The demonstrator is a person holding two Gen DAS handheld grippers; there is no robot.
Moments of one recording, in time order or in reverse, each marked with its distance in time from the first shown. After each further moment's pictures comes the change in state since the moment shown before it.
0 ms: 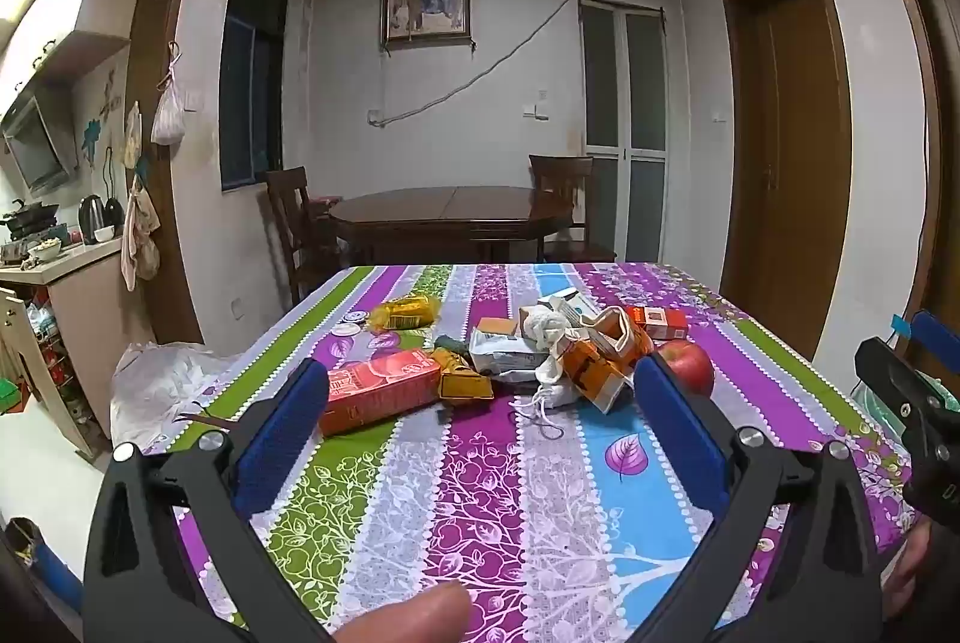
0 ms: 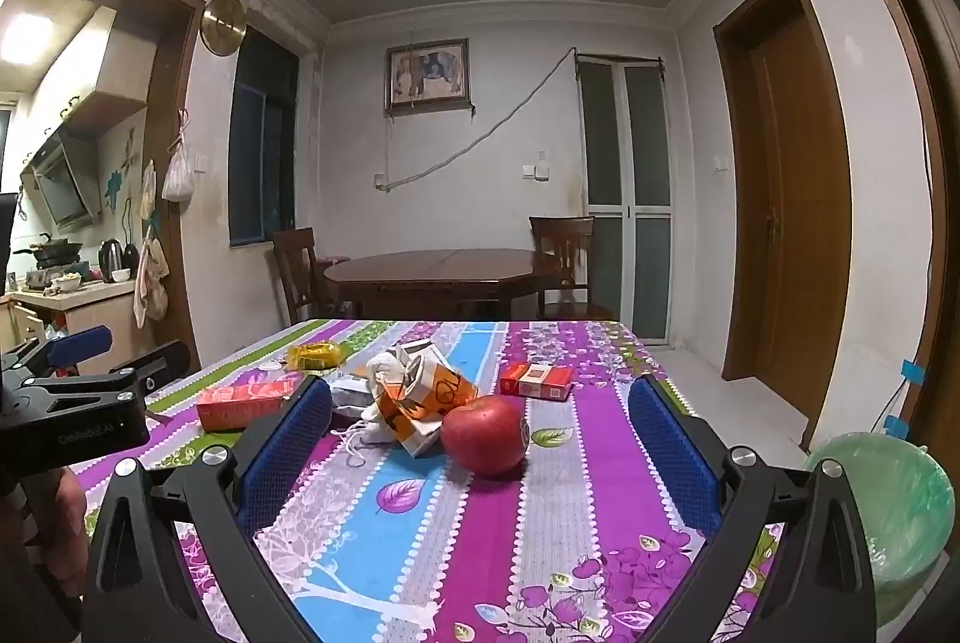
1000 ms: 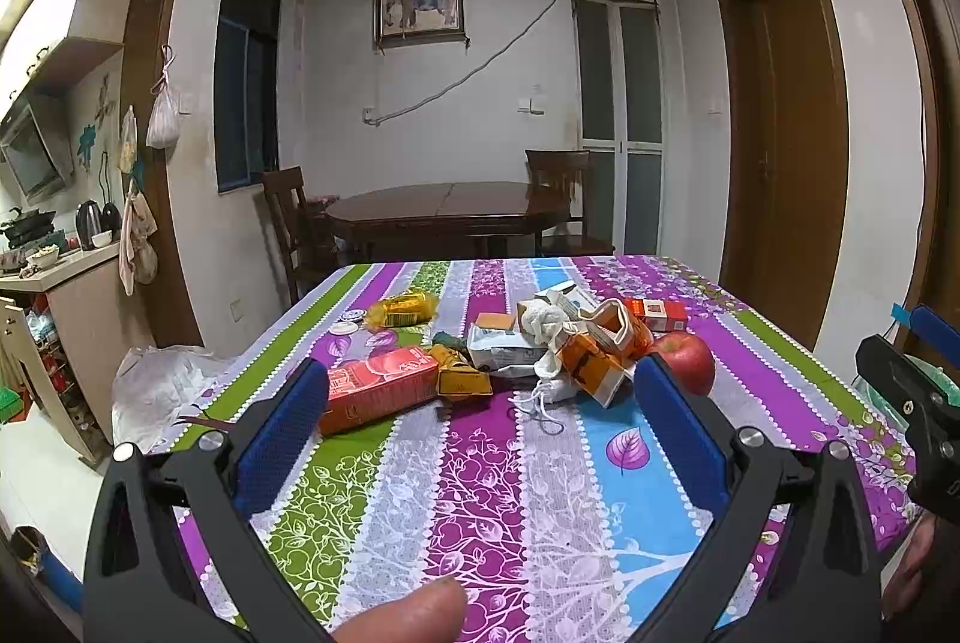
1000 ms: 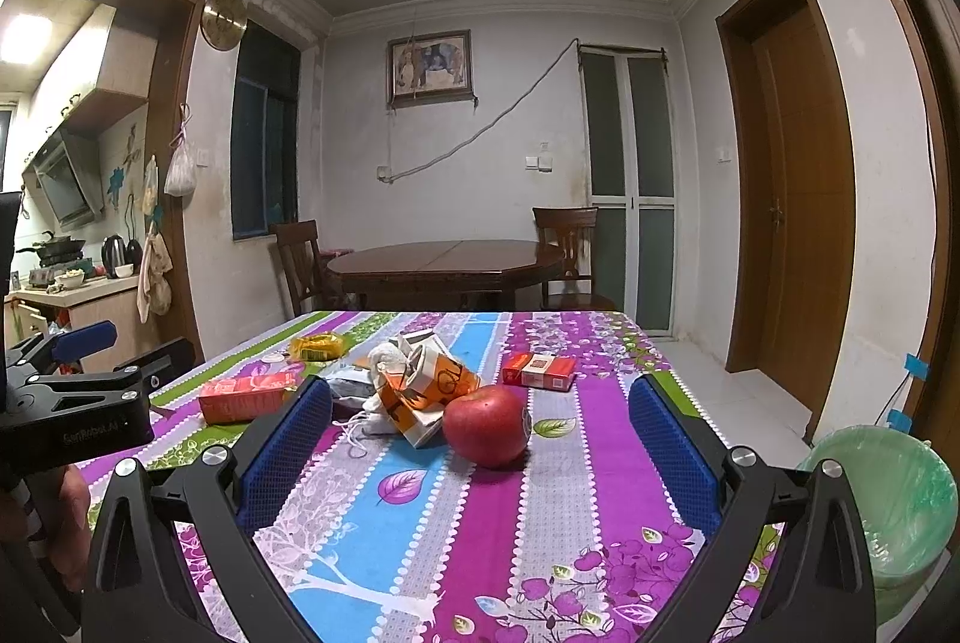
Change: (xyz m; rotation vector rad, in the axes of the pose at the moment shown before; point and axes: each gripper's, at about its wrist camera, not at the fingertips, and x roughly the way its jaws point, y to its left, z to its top) left arm -0.001 0.001 0.000 0.015 0.016 -0.005; right arm 0.003 -0.001 -0.004 0.008 0.015 0.003
